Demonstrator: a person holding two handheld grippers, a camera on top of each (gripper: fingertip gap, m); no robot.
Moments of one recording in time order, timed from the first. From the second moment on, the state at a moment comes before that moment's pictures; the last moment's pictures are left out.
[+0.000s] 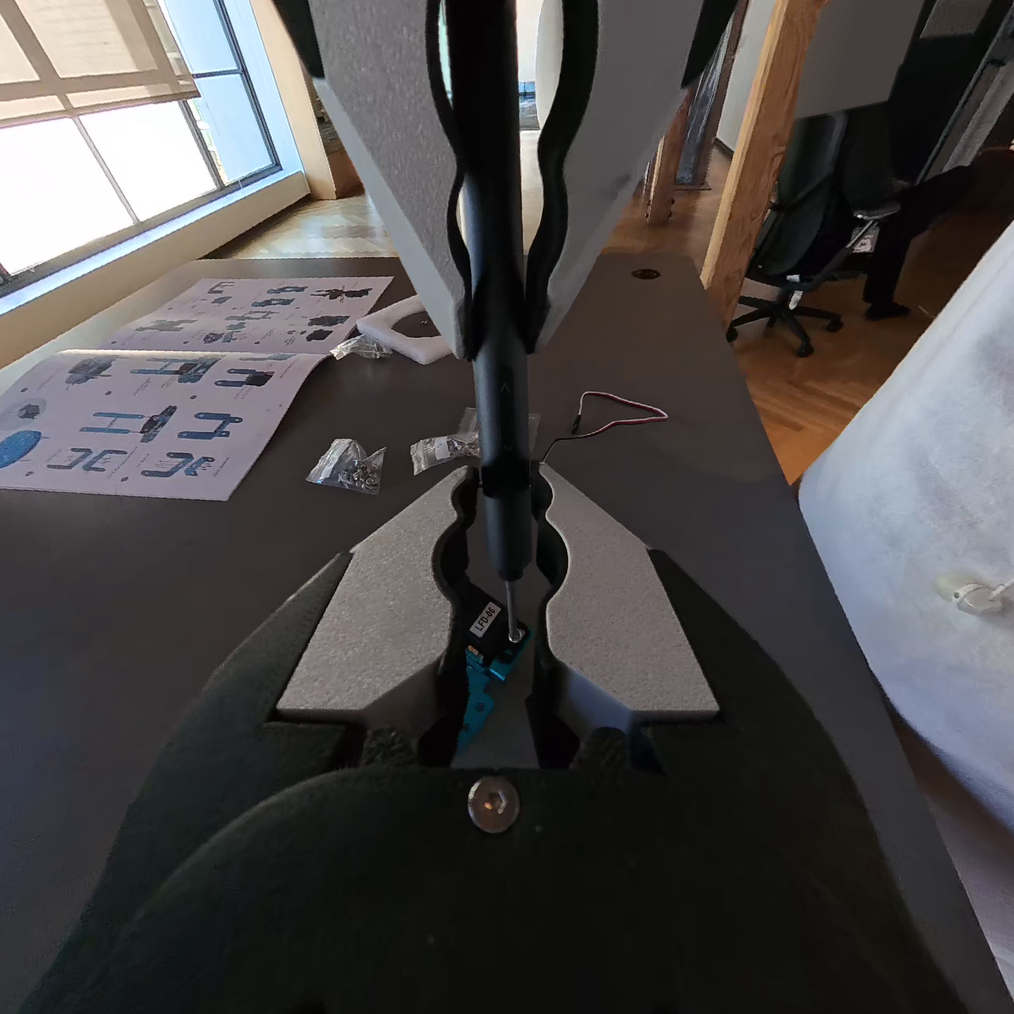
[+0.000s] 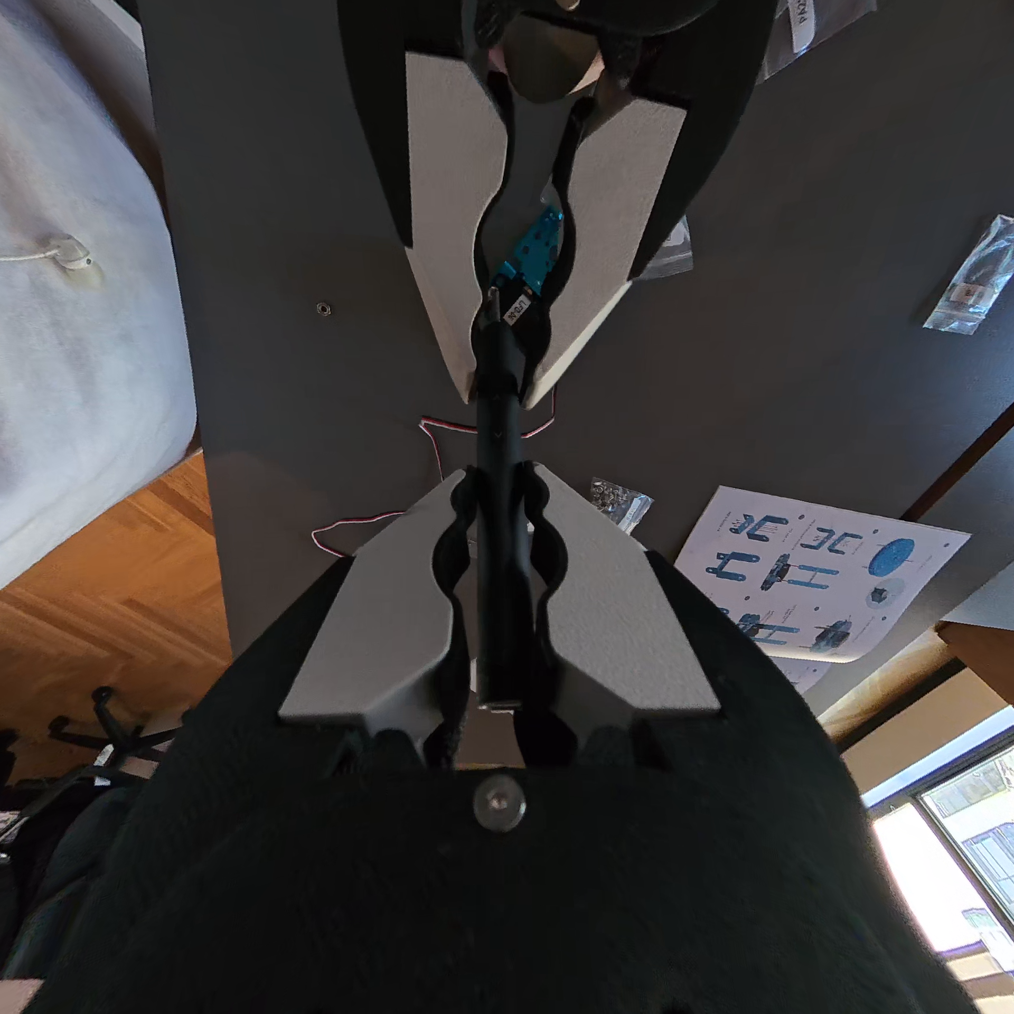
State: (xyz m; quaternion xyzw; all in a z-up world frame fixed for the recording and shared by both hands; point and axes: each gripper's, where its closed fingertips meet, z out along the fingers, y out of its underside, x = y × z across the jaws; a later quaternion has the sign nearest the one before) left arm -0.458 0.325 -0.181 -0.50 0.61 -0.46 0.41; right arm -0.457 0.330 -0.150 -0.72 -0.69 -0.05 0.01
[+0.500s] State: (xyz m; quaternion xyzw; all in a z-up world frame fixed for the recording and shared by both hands) left arm -0.455 0.329 -0.183 -0.50 0.60 -0.45 0.43; right arm -0.460 0.336 -0.148 -0.71 -0.70 -0.06 0.01
